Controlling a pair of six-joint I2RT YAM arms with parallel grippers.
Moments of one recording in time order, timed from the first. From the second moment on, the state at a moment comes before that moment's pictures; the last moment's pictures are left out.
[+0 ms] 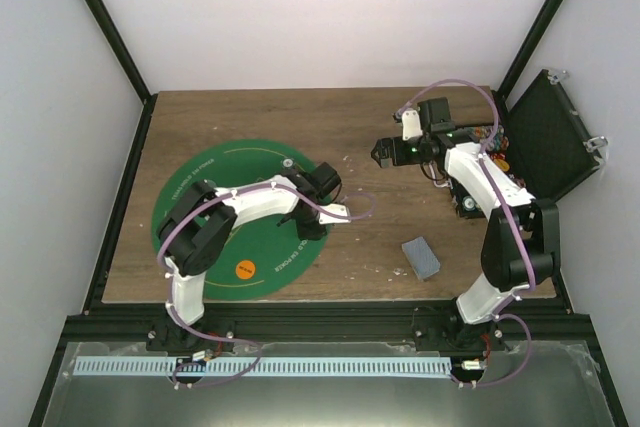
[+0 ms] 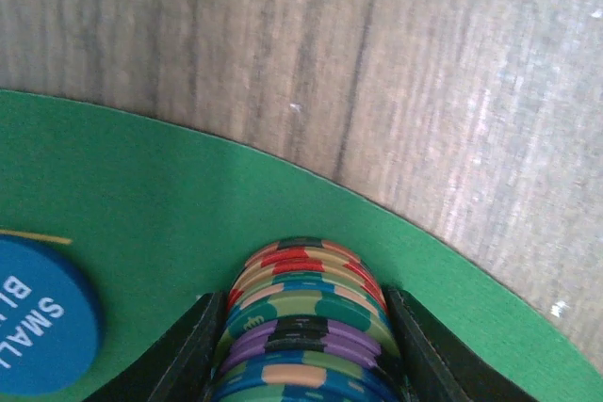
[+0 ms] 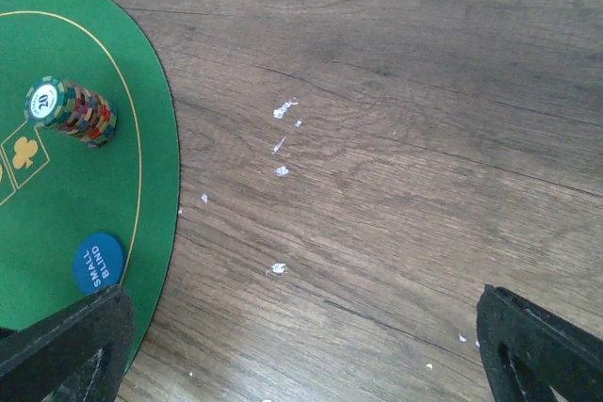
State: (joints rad) left arm -0.80 1.94 1.29 -0.75 0.07 0.61; right arm 0.20 1.62 1.27 -0.55 -0.34 0.04
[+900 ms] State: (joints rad) left arm -0.80 1.96 1.44 -0.87 0.15 0.63; right arm 0.20 1.61 1.25 -0.55 -0.34 0.04
